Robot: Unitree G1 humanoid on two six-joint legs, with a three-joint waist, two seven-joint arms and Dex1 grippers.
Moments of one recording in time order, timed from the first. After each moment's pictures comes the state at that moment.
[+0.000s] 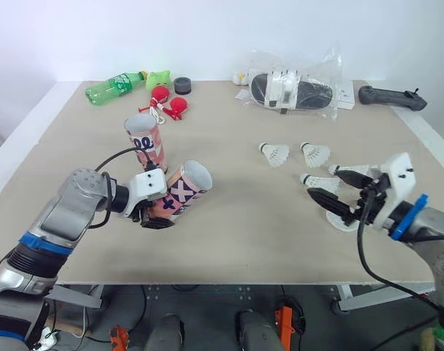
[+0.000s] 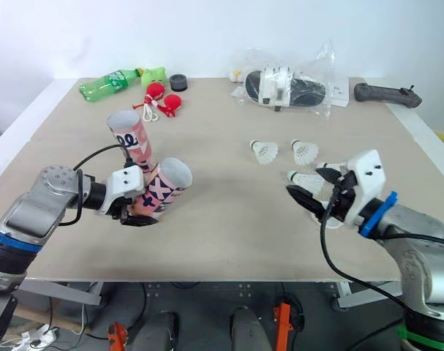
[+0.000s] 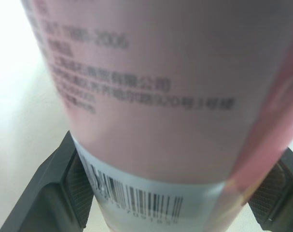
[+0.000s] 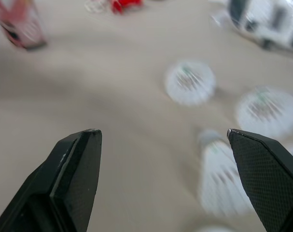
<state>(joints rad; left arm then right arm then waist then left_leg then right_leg) -0.60 0.78 -0.27 -0.05 -0.07 0.58 -1.23 -0.10 -0.75 -0.43 -0.42 0.47 0.78 0.71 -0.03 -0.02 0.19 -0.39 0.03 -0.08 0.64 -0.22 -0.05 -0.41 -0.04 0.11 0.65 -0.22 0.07</state>
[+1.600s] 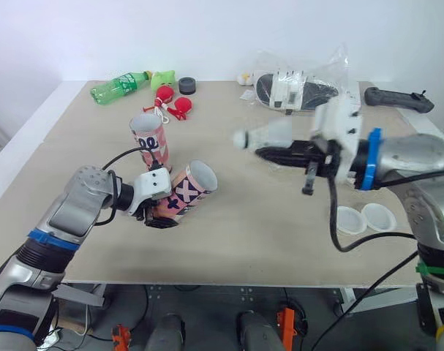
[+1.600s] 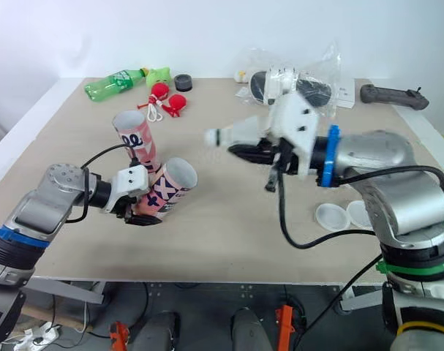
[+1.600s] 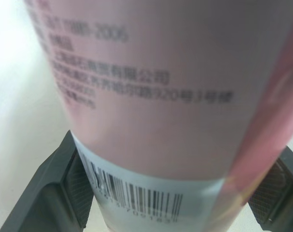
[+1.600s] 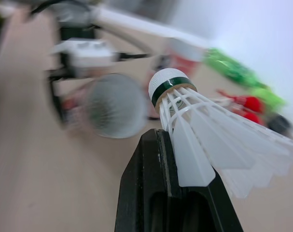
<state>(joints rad) -0.64 0.75 -0.28 -0.01 -0.04 0.56 -1.27 -0.78 -0.85 0.12 -0.43 0.45 0.62 1.02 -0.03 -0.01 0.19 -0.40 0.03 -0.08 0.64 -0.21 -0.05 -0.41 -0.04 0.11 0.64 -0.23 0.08</state>
